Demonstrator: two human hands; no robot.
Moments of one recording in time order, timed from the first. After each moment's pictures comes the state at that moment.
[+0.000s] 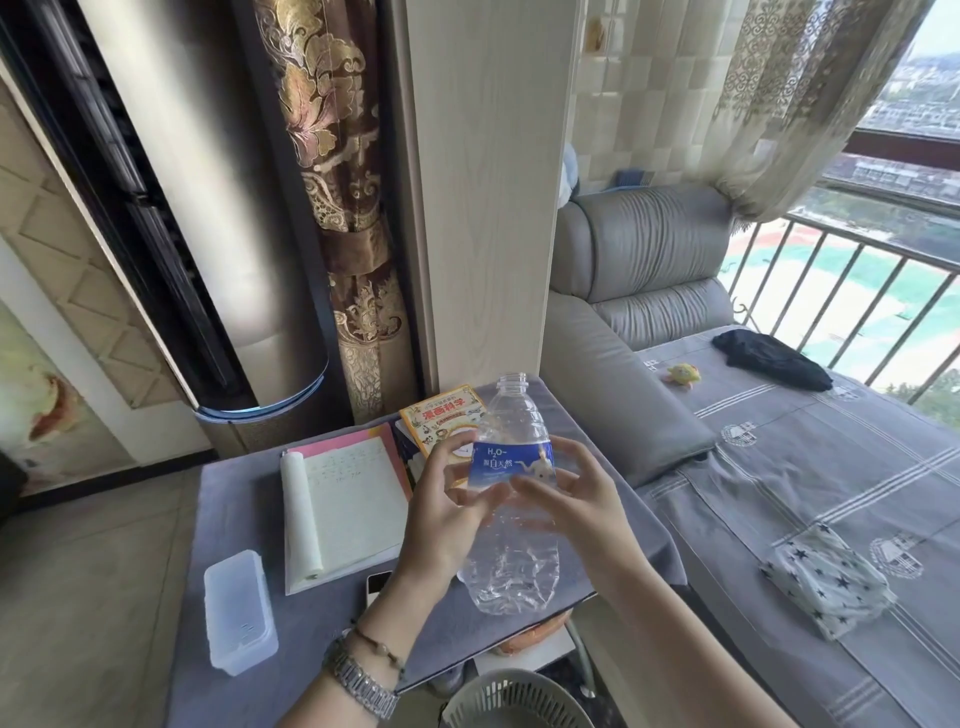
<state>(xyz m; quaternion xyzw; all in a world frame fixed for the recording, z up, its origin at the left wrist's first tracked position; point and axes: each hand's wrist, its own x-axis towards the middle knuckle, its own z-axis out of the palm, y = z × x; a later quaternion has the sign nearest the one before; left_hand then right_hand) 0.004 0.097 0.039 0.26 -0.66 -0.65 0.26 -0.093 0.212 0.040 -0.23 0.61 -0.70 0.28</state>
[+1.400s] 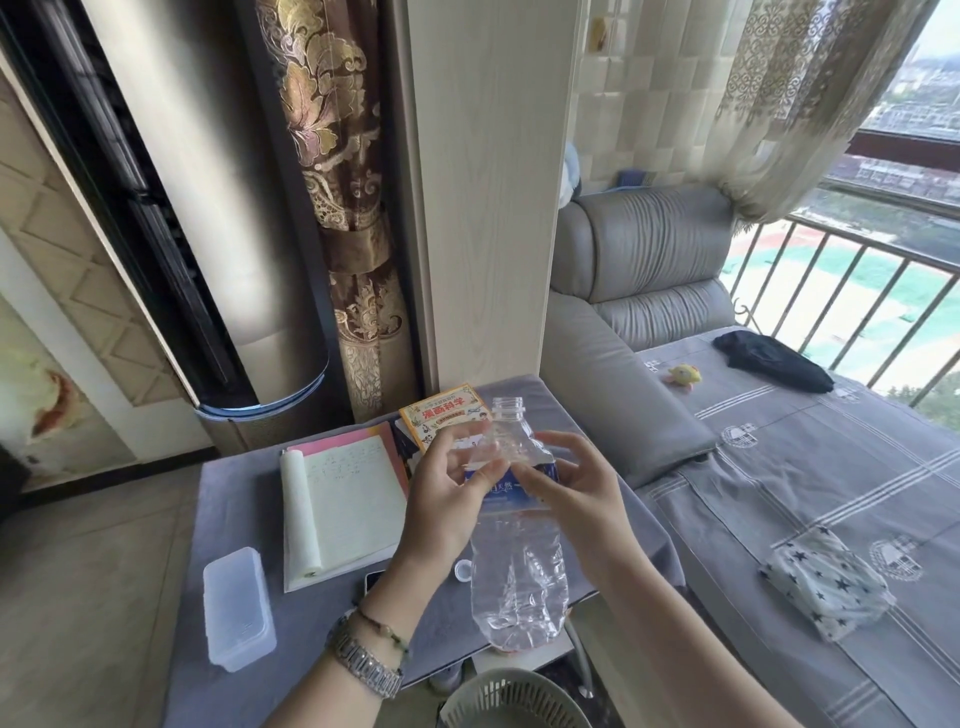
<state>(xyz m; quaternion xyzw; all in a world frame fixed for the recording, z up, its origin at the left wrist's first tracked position) -0.005 0.095 0.051 0.25 -0.67 -0.63 0.29 -0.094 0.210 0.048 -0.24 0.61 -0.71 0.25</state>
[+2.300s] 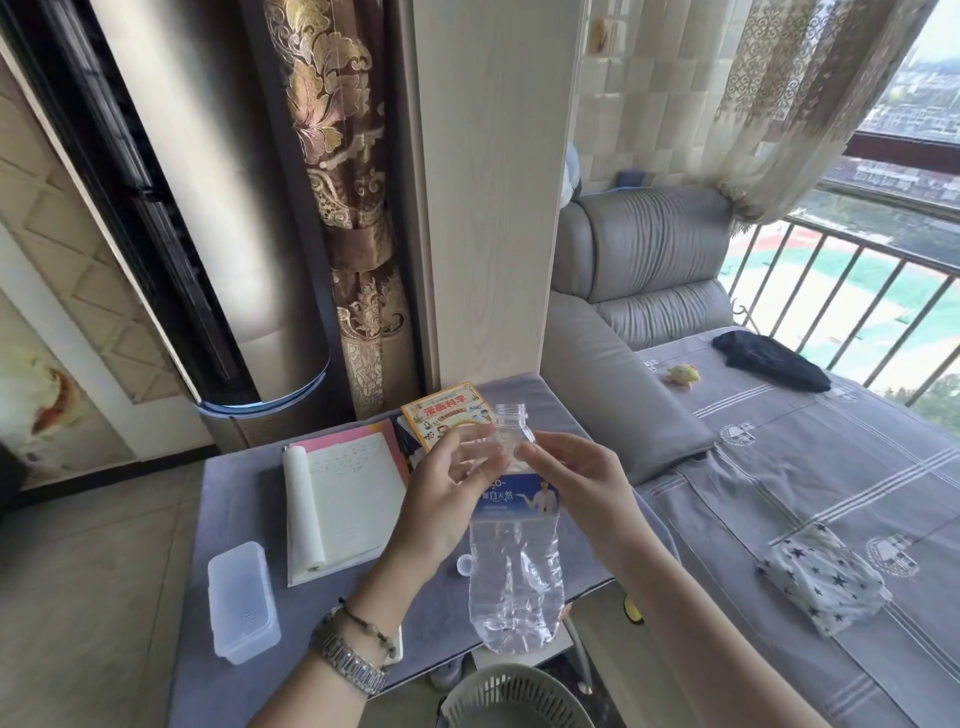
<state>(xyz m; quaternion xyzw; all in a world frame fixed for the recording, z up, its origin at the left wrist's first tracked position) 0.013 0.096 0.064 0.21 -0.71 -0.63 0.23 -0.098 0.209 0.054 -0.25 0.63 -0.69 0.26</state>
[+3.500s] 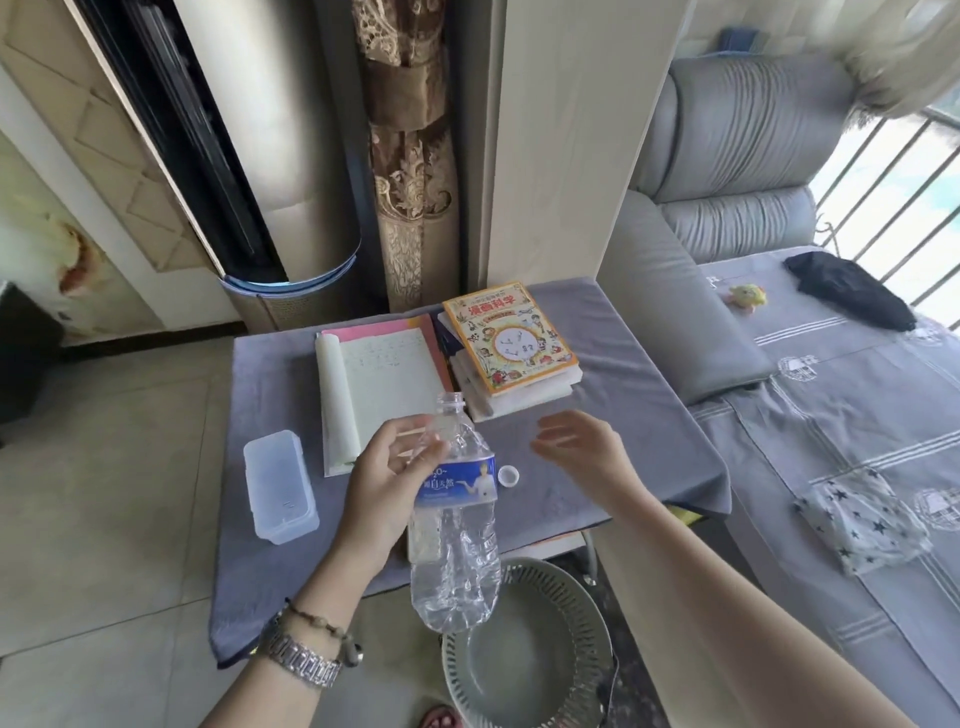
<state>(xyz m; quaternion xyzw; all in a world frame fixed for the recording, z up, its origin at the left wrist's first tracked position) 0.088 0.032 -0.034 0.38 -0.59 -0.67 0.25 -0.105 0.150 -0.061 -0.26 0.81 -0.45 0.26</state>
